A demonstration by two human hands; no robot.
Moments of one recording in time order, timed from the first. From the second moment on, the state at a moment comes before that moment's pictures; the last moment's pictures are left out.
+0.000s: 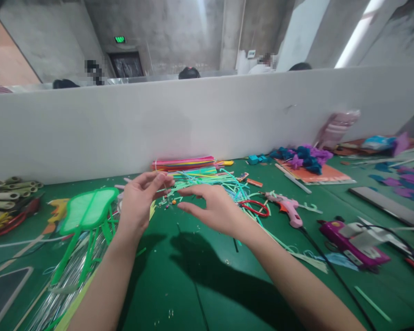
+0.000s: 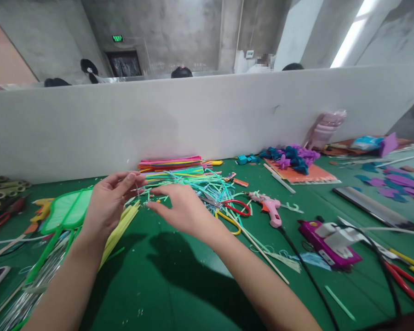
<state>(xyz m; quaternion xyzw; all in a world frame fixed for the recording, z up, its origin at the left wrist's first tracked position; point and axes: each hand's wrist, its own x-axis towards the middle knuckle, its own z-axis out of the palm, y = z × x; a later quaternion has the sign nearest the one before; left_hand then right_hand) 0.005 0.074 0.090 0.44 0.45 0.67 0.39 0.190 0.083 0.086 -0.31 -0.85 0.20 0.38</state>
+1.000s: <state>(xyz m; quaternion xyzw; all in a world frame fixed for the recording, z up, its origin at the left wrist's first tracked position) -0.036 0.036 0.041 0.42 0.62 0.51 0.42 0.225 0.098 0.035 -0.48 -0.61 0.49 0.39</state>
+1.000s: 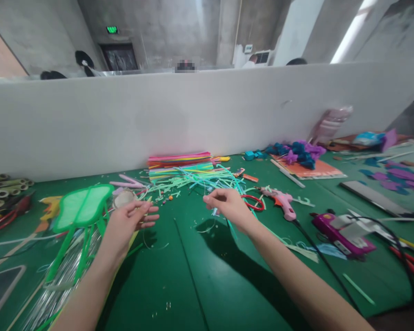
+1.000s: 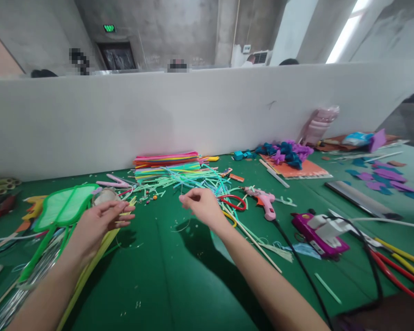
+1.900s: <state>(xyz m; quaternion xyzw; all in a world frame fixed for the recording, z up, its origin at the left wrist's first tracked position) -0.040 0.001 -0.019 0.52 0.77 0.19 0.32 0.223 0.069 -0.033 -0.55 -0.76 0.27 0.22</state>
